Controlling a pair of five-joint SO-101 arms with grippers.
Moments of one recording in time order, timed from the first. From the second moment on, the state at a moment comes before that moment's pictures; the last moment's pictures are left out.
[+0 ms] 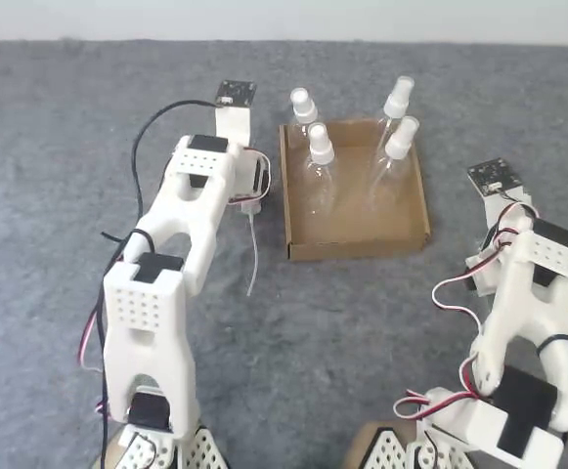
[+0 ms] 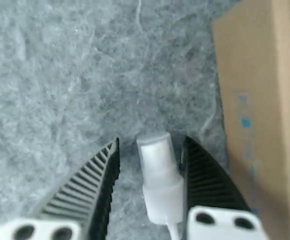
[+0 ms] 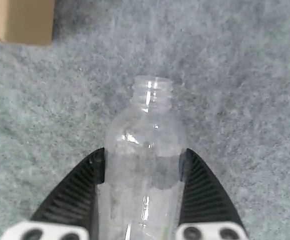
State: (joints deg) left arm 3.6 38.7 -11.6 59.6 7.5; right arm 22.3 -9.3 36.4 58.3 41.2
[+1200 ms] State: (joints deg) left arm 3.8 -19.7 39.1 62.8 4.3; right arm 25.8 -9.3 36.4 61.2 45.4
